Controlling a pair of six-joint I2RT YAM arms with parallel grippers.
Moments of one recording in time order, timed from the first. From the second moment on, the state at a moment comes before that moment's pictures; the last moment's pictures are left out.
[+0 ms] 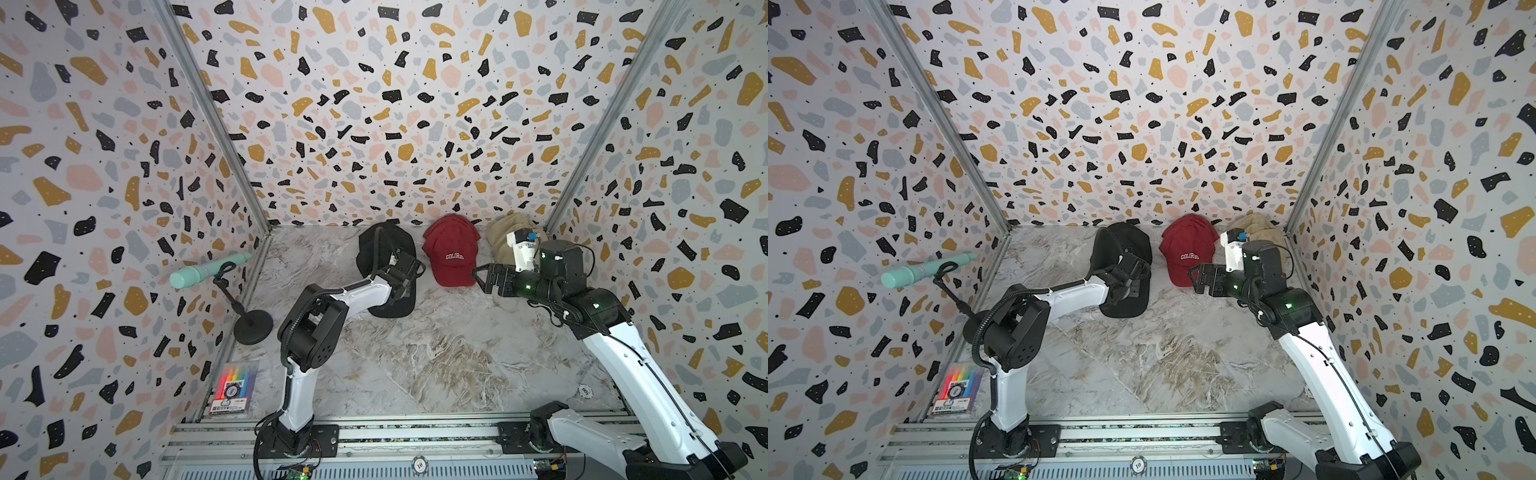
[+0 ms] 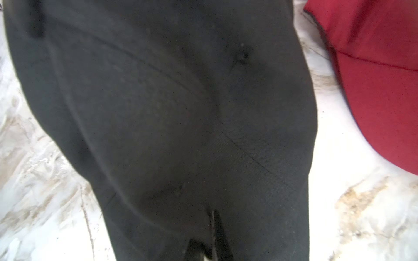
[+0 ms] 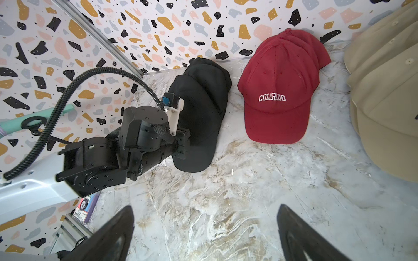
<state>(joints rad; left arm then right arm) -0.64 2.02 1.41 -0.34 -0.43 -0.40 0.36 1.05 1.25 -0.75 -0.25 0.38</state>
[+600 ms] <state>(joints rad) -0.61 2.04 1.42 -0.32 -0.39 -0.37 0.36 1.05 1.25 -0.75 -0.24 0.42</state>
